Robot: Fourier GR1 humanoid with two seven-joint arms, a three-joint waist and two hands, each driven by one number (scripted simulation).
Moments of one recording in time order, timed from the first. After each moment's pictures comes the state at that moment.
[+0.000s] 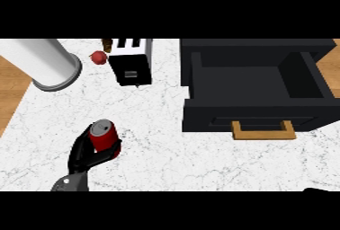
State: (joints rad) left arm -0.19 0.08 0.18 -0.77 0.09 -0.08 -0.55; right arm 0.13 -0.07 -0.29 -2.25 -0.11 0.11 0.30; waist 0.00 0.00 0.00
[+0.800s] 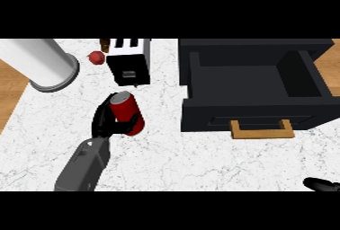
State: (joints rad) left arm -0.53 0.04 0.22 -0.52 0.12 -0.02 -0.59; right arm 0.08 -0.08 -0.32 -2.22 -0.09 0.10 0.27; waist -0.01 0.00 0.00
